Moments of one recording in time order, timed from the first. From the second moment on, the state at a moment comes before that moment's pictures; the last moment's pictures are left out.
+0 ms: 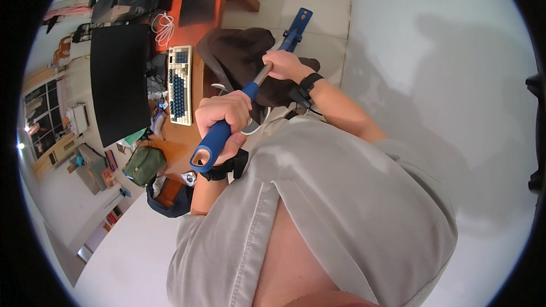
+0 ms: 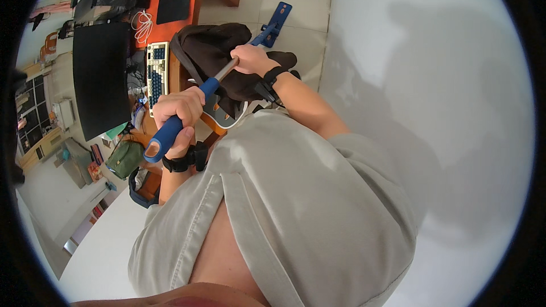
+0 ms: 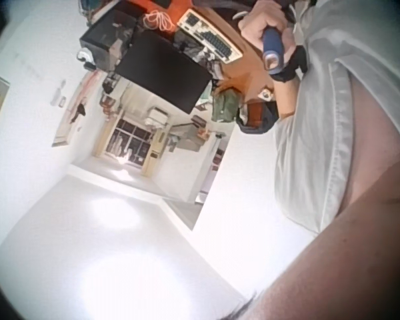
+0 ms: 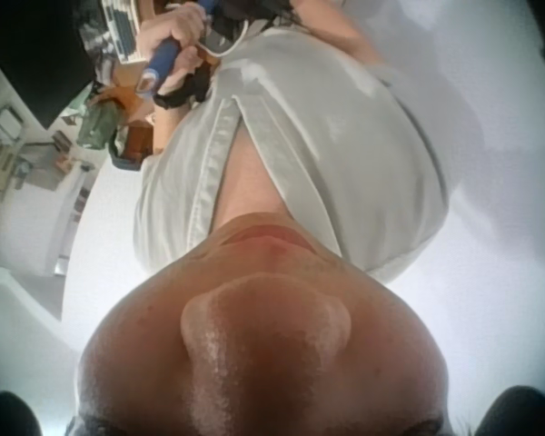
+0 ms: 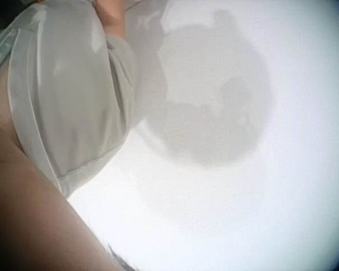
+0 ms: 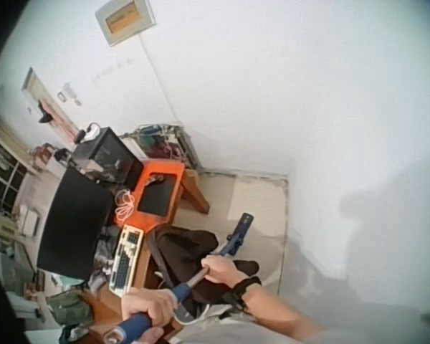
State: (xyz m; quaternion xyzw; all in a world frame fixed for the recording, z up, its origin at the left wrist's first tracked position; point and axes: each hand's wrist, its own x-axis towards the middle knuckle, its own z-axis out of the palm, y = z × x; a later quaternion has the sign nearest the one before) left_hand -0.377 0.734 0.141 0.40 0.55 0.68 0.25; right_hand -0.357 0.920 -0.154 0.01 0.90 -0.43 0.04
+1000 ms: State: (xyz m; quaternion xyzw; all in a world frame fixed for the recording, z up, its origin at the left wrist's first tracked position) left_hand -0.189 0.630 0.117 0.71 0.32 0.36 0.51; right_hand -0.069 0.768 -0.177 0.18 0.81 -0.53 -0.17
